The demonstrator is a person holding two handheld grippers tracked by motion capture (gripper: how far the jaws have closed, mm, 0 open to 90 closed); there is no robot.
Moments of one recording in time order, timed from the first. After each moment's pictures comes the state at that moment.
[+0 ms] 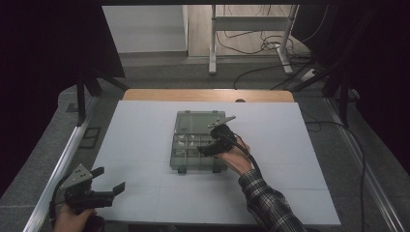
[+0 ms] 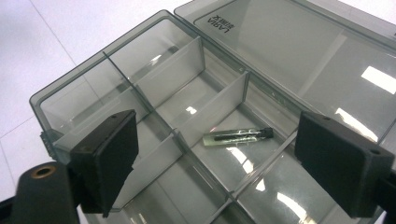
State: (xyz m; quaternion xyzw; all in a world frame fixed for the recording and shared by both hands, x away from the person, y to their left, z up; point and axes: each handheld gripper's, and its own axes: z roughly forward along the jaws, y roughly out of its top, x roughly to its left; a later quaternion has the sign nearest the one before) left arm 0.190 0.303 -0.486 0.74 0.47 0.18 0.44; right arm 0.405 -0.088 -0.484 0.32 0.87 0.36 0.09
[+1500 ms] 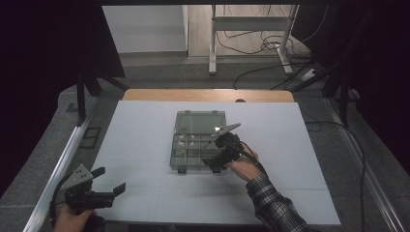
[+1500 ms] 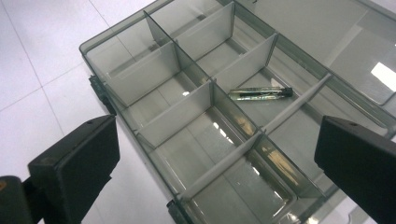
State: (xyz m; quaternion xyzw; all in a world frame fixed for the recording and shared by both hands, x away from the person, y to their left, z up) left arm 0.190 0.301 -0.486 0.75 0.46 0.18 0.44; right arm 0.370 -0.105 -0.472 0.29 0.89 0.34 0.08
